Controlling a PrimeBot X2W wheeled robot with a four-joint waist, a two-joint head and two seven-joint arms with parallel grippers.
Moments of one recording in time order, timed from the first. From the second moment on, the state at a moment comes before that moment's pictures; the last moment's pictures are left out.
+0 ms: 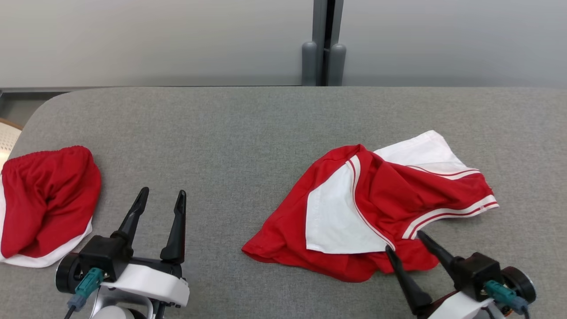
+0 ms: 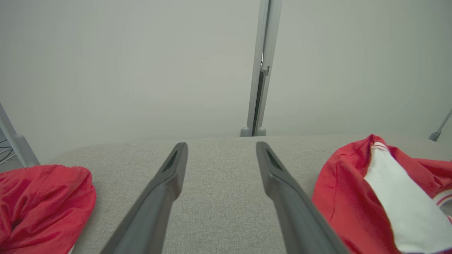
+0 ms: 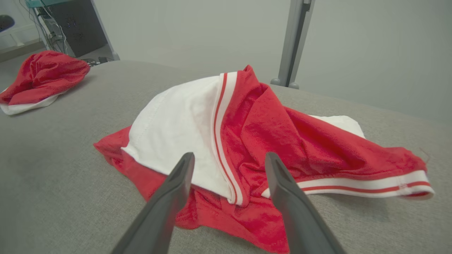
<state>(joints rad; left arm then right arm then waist) -0.06 0.21 -0.22 0.05 -0.34 0.05 -0.18 0.06 -0.22 0.27 -0.07 0.20 0.13 0.11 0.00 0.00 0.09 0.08</state>
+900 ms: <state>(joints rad) -0.13 0.19 -0.23 0.10 -0.34 0.05 -0.22 -0.15 -0.24 0.37 0.10 0.18 0.13 -0.01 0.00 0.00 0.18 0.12</state>
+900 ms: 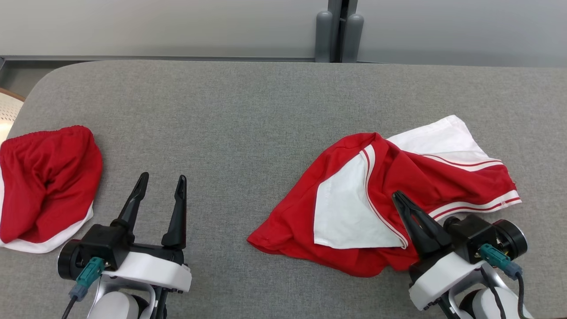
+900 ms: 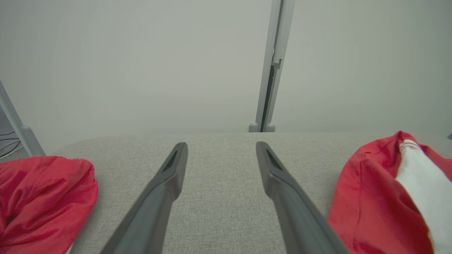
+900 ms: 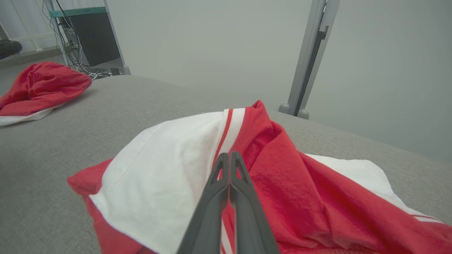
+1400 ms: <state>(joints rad) -0.13 0.20 -0.23 0.10 -0.34 0.06 -0.22 -0.13 -0.20 0.31 0.04 0.22 0.13 -0.04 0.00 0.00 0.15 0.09</state>
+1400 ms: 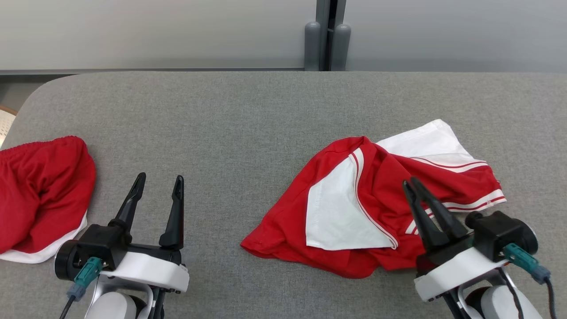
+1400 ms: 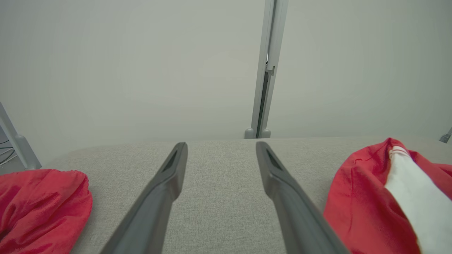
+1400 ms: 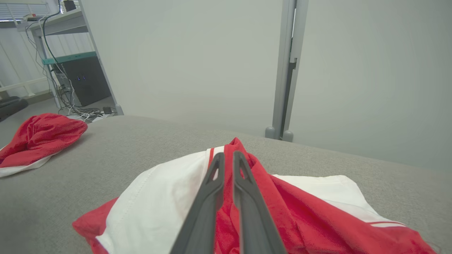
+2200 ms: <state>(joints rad) -0.04 0.24 -0.25 0.09 -0.36 0.07 -0.19 0.12 -0.14 -0.03 -0.12 0.22 0.13 0.02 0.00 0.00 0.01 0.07</state>
